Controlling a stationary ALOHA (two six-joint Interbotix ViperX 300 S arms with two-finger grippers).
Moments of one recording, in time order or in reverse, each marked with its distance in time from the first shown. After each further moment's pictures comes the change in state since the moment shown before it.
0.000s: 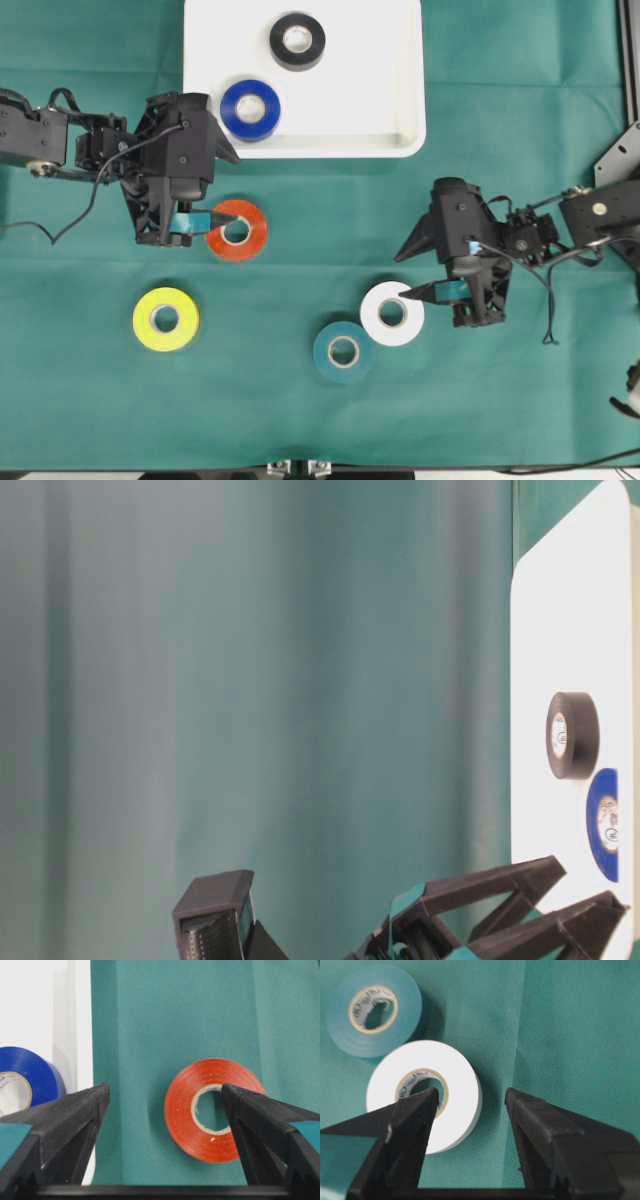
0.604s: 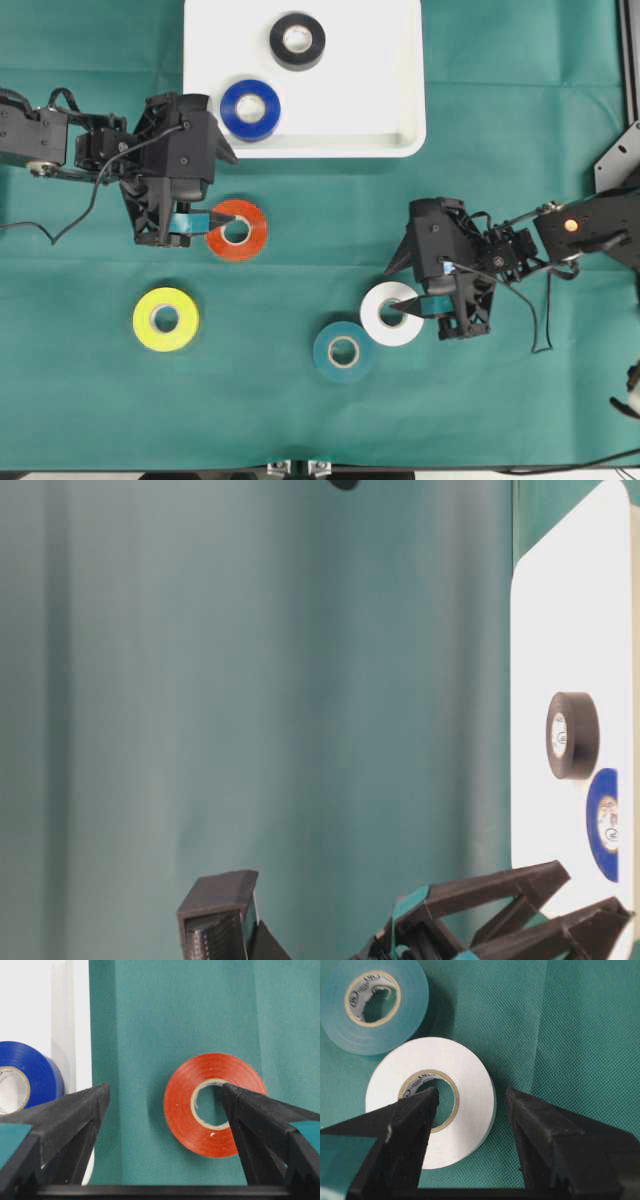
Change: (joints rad) left arm -0.002 0.000 0.000 0.000 0.014 0.000; right arm 0.028 0.107 -0.054 0.000 -0.002 0.003
